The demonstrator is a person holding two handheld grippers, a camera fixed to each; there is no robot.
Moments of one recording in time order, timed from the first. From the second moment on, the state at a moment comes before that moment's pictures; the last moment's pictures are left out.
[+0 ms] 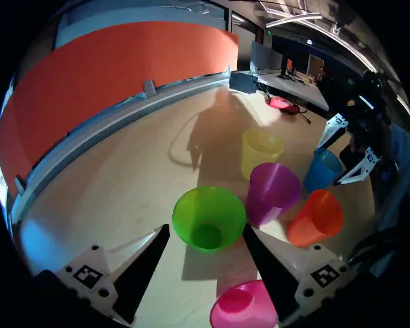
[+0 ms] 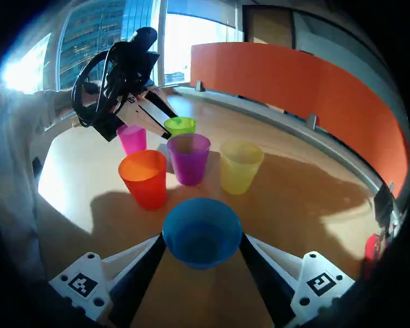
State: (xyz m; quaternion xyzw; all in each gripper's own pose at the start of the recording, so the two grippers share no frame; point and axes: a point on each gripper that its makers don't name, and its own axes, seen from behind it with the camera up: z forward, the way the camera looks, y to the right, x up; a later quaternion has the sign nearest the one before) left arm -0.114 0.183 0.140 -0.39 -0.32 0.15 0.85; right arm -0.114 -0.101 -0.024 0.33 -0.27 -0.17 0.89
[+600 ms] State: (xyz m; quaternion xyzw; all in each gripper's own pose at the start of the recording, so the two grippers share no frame) left arm -0.115 0.194 0.145 -0.39 -0.31 0.14 0.85; right arm -0.114 -0.101 -0.022 0.33 -0.27 -0.17 0.89
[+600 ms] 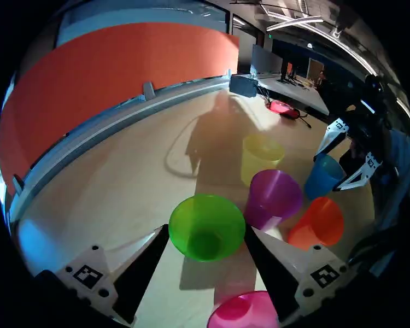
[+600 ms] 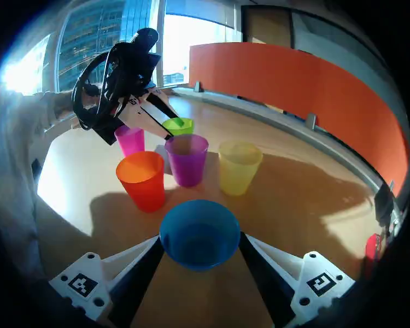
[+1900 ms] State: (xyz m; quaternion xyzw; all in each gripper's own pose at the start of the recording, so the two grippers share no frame) left arm -0.090 0.183 0.142 -0.38 -0.28 0.13 0.87; right arm -0.113 -0.104 -0.019 0.33 -0.25 -0.17 0.89
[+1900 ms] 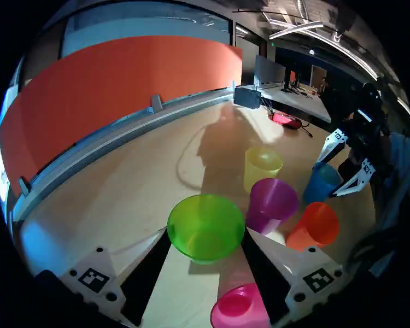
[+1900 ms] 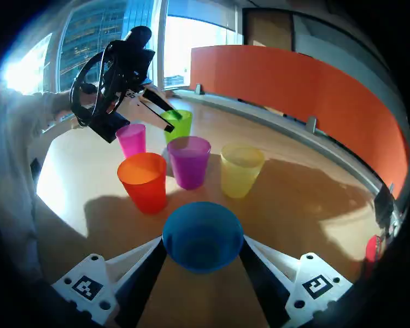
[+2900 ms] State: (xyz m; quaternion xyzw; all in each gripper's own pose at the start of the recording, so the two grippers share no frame) left arm -0.006 0.165 0.125 -0.36 -0.19 0.11 0.91; right arm -0.023 -0.117 -0.008 0.32 -0.16 -0.15 0.92
